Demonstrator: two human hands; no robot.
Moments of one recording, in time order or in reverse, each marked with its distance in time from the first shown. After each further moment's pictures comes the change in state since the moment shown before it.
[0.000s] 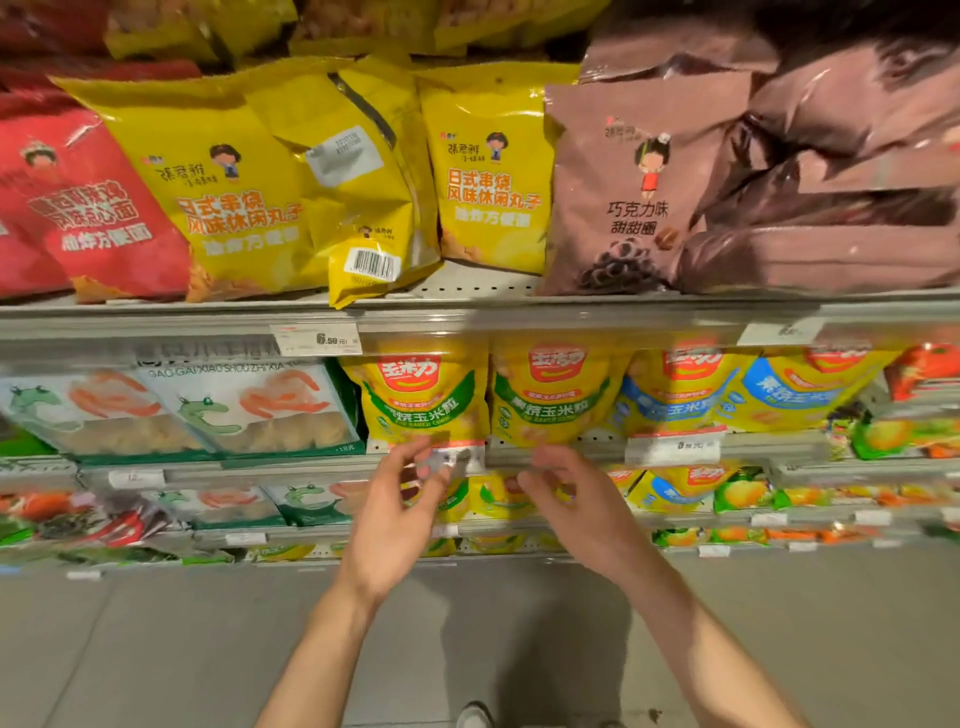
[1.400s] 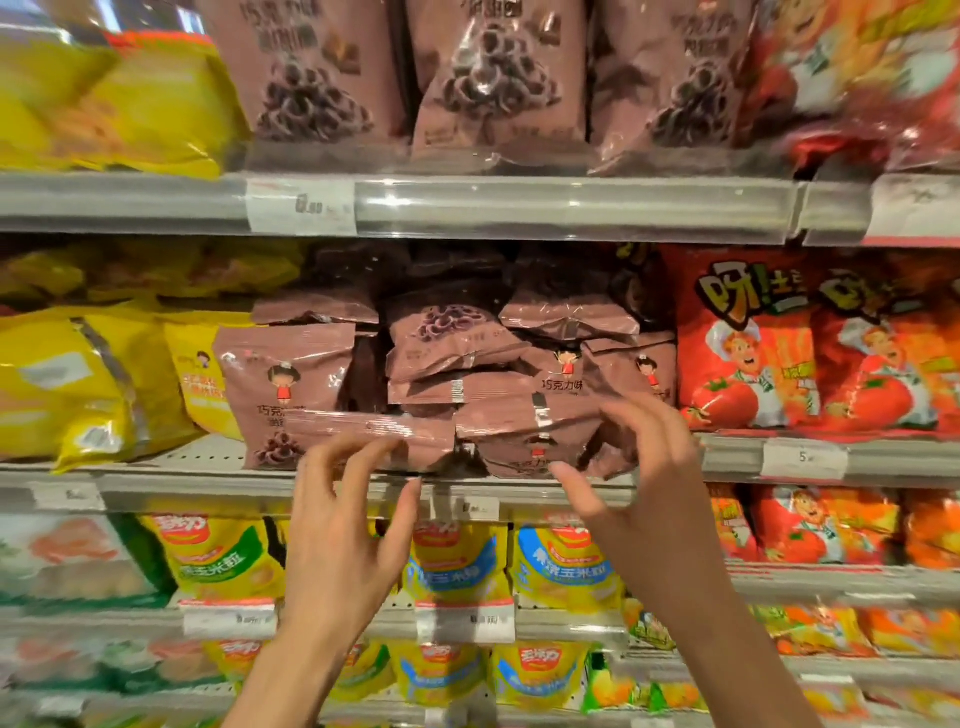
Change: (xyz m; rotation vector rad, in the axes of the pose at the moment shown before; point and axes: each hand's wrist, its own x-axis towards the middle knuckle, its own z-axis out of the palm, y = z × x) left_hand -0.019 0.258 0.240 0.490 0.663 0.805; right_hand 0.002 -0.008 -0.416 -0.278 0.553 -0.629
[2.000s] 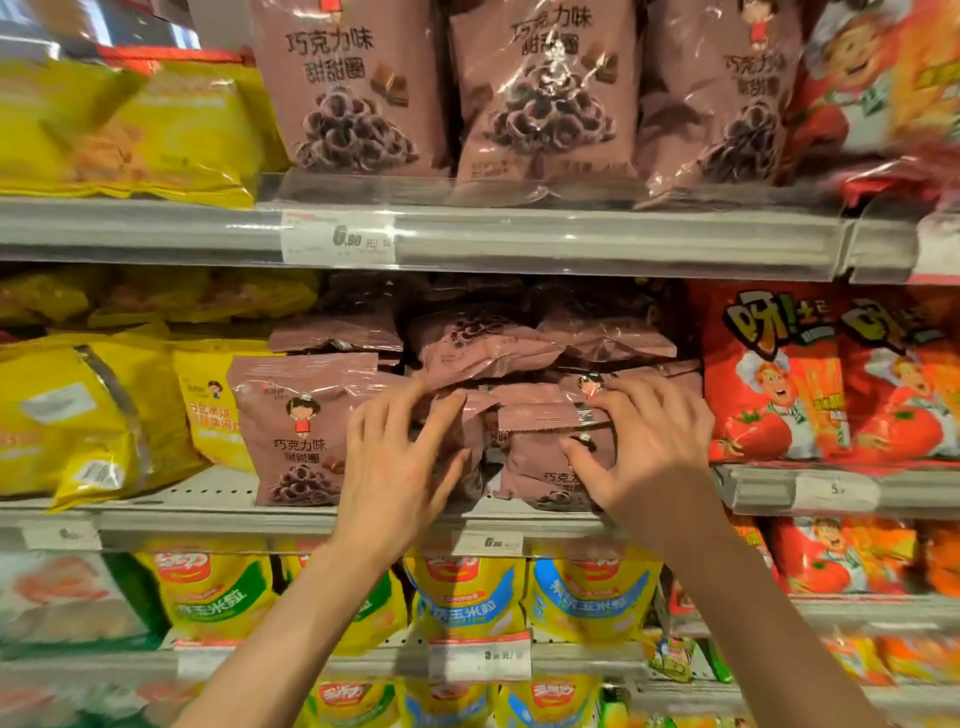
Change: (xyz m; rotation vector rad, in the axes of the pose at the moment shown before) left_hand 0.075 -0.037 0.039 0.269 -0.095 0.313; right_hand 0.065 -0.002 0.035 -0.484 -0.005 -0.136
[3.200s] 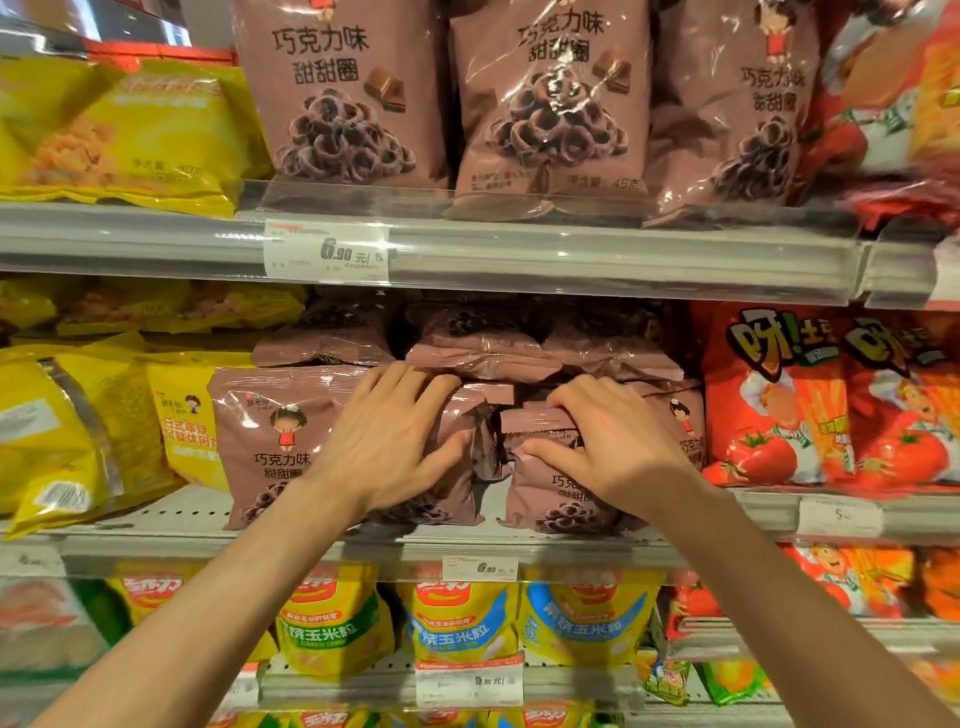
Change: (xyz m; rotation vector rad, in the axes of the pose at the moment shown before) left_hand 0.062 -0.028 0.000 0.024 -0.307 0.133; right_hand 0.059 -0.006 0.001 0.012 -0.415 -0.170
